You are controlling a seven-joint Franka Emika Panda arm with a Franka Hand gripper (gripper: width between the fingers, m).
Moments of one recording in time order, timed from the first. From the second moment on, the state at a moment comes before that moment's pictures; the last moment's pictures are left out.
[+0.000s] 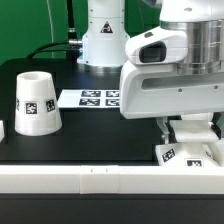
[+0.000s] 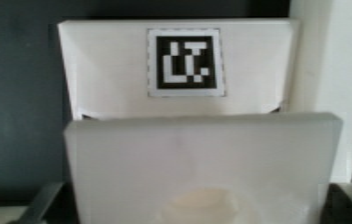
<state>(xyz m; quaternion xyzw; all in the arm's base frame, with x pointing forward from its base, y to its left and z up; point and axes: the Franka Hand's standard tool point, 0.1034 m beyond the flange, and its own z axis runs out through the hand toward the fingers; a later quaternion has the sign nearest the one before) 0.637 0.089 0.050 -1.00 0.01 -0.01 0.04</state>
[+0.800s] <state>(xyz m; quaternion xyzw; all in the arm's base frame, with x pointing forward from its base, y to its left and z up) 0.605 0.085 0.060 -1.00 0.01 -0.01 0.04</state>
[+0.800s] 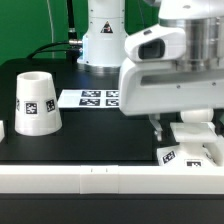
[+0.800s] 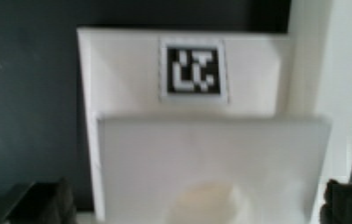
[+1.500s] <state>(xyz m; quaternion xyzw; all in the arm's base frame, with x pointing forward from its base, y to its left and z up) 0.506 0.120 0.068 -1.00 0.05 0.01 0.05</state>
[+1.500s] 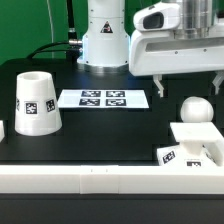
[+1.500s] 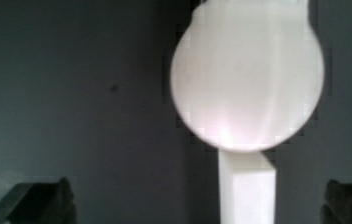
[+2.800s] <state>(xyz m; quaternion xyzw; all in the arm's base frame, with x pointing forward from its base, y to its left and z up) 0.504 0.136 0.064 -0.96 0.03 0.29 0.04</state>
